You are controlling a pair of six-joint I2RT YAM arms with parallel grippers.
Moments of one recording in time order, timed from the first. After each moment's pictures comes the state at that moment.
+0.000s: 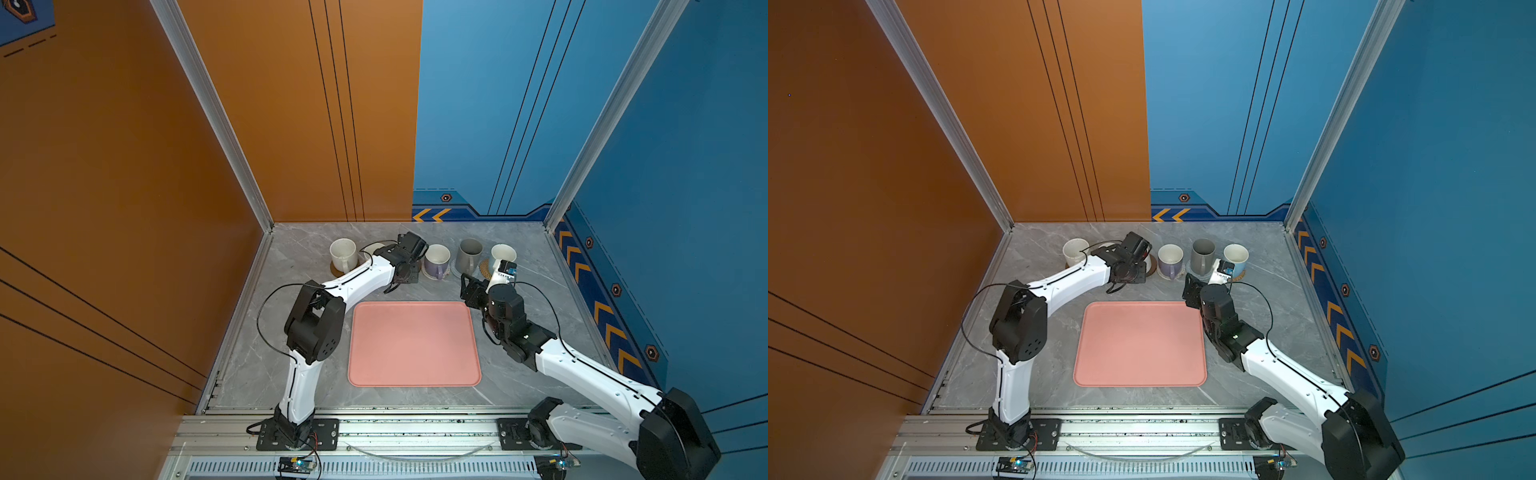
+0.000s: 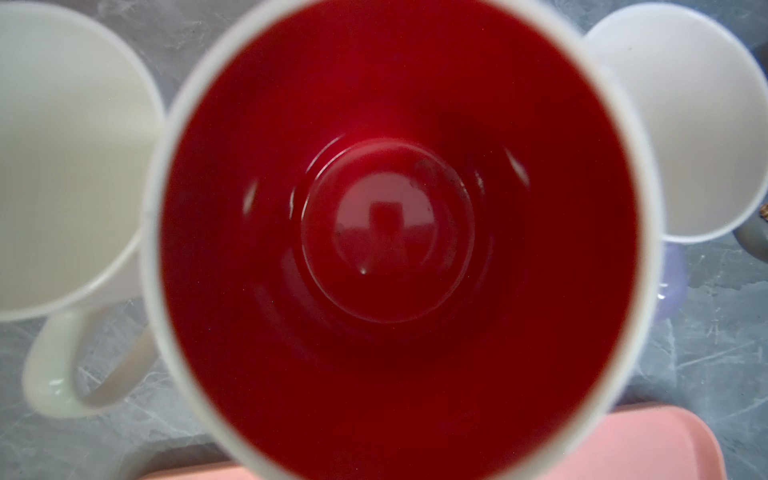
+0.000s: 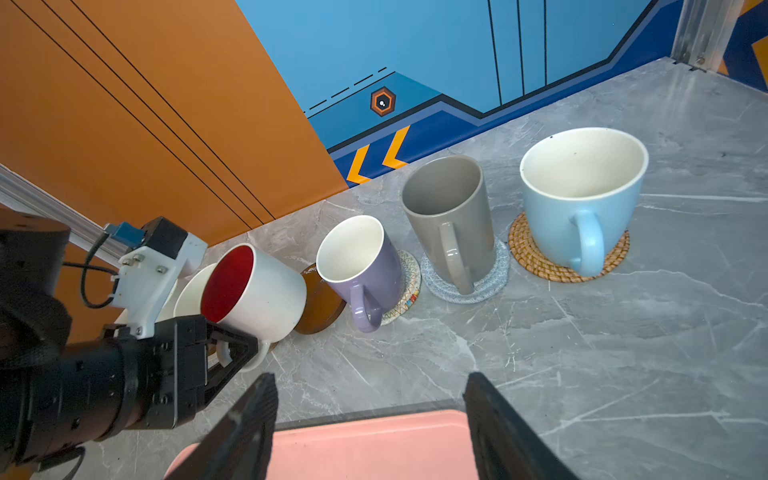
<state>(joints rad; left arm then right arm) -0.63 2.08 1.73 -0.68 -0.23 -0.52 0.57 1.10 0.60 0.16 0.41 0.61</state>
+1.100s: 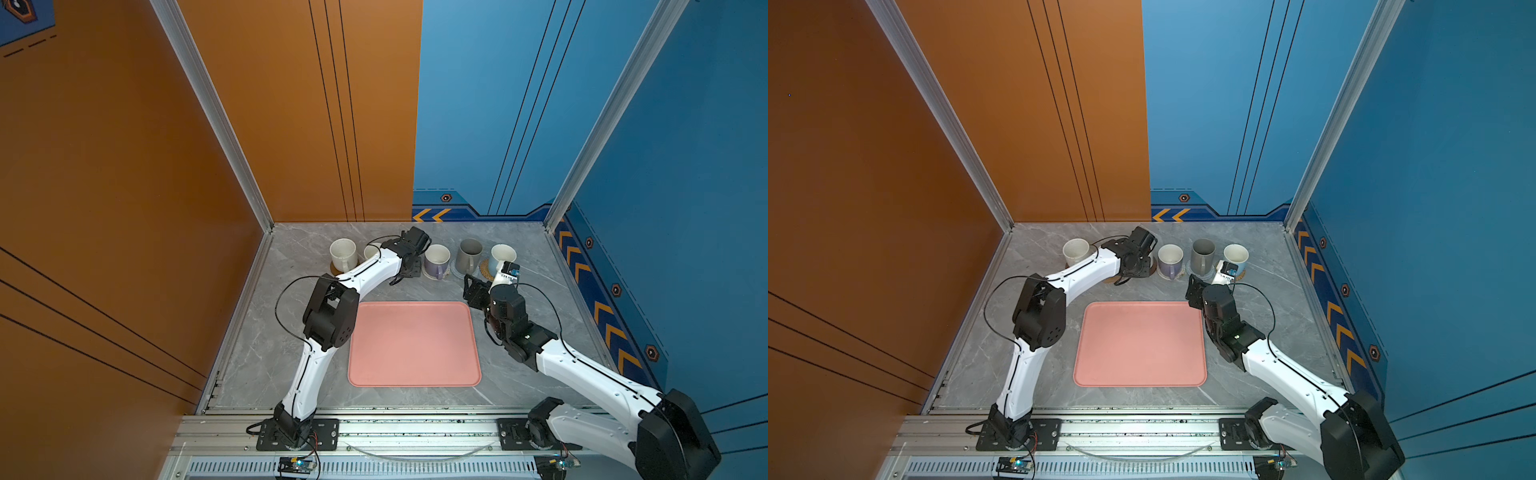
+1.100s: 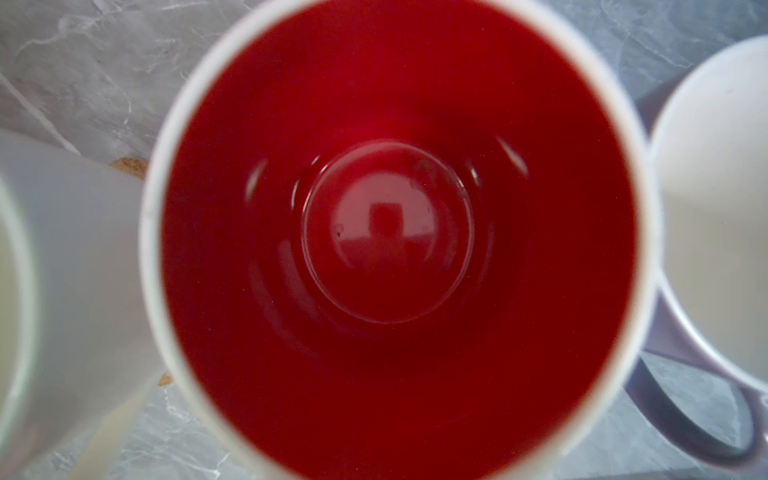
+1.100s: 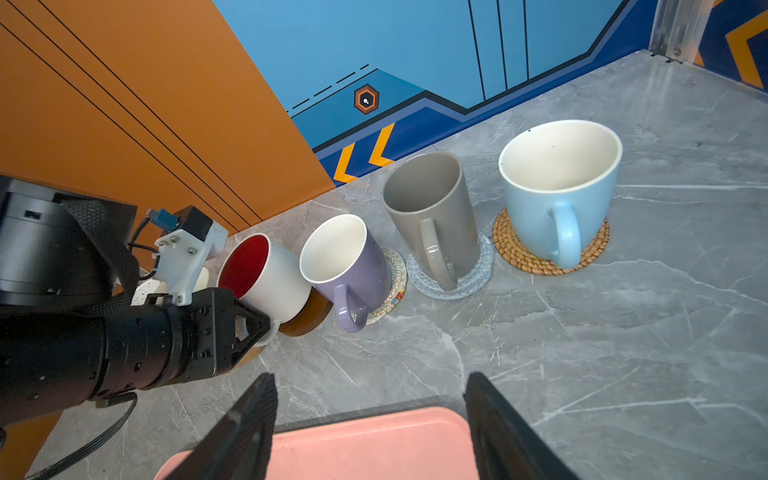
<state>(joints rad) -0.60 2.26 1.94 -0.75 -0.24 -0.50 0.55 1.10 0.59 0.15 0.41 0.63</state>
